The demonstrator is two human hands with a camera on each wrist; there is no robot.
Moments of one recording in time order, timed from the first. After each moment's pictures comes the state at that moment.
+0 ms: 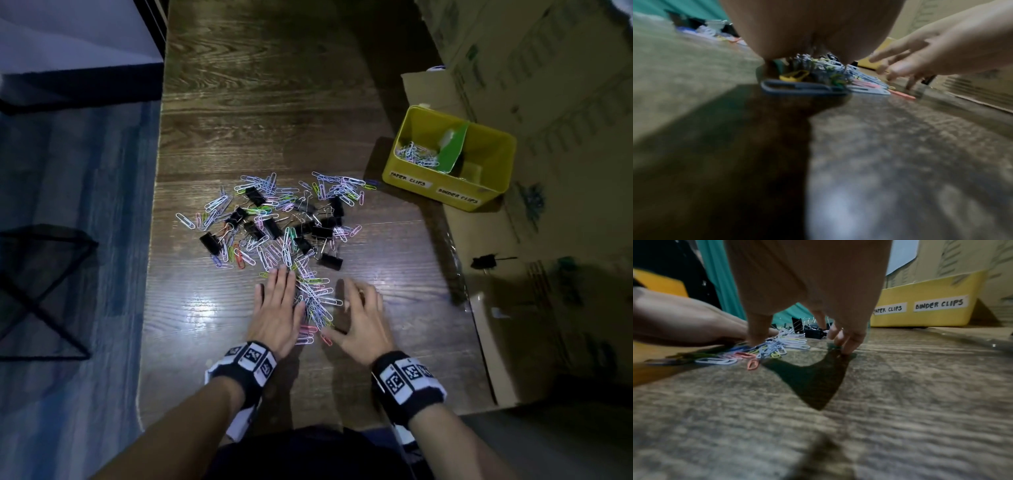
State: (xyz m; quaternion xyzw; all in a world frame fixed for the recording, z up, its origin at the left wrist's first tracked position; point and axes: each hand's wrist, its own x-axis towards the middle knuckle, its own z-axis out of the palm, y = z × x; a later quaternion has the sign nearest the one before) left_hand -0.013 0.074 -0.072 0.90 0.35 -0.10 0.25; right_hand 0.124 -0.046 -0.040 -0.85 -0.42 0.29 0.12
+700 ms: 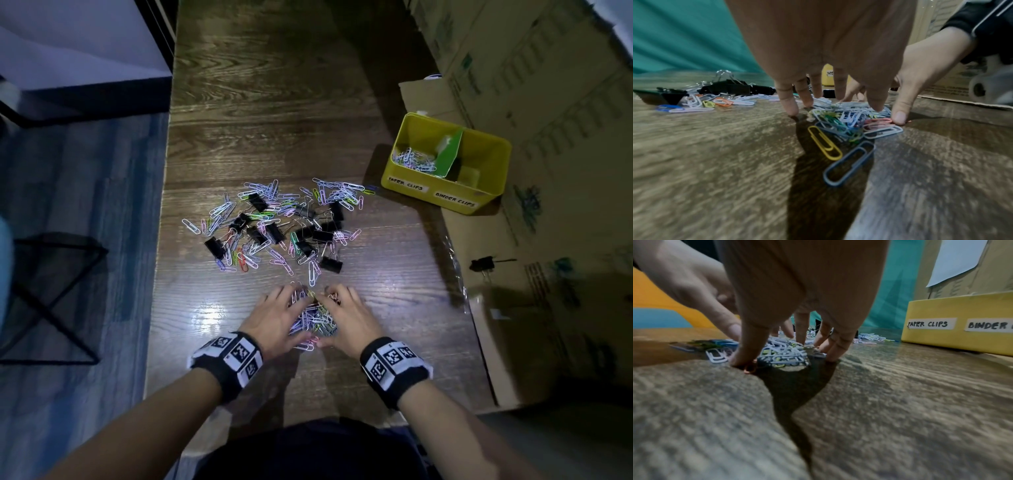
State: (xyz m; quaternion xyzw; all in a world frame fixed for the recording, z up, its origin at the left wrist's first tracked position) left_hand -0.019 0.095 -0.041 0.95 0.18 -0.16 0.17; right_hand 0.123 -0.025 -0.035 -0.78 -0.54 0.30 0.04
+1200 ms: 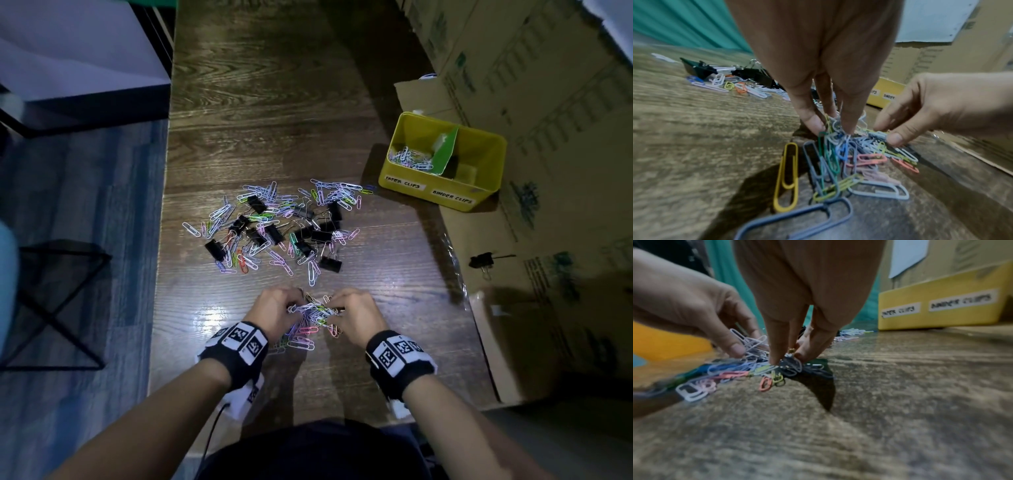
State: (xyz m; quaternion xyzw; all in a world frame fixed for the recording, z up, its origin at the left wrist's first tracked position) left_hand -0.004 0.104 -0.031 0.86 0.32 -0.08 0.39; right_hand 0.134 -0.023 -0.031 -0.81 -0.43 0.35 0.18
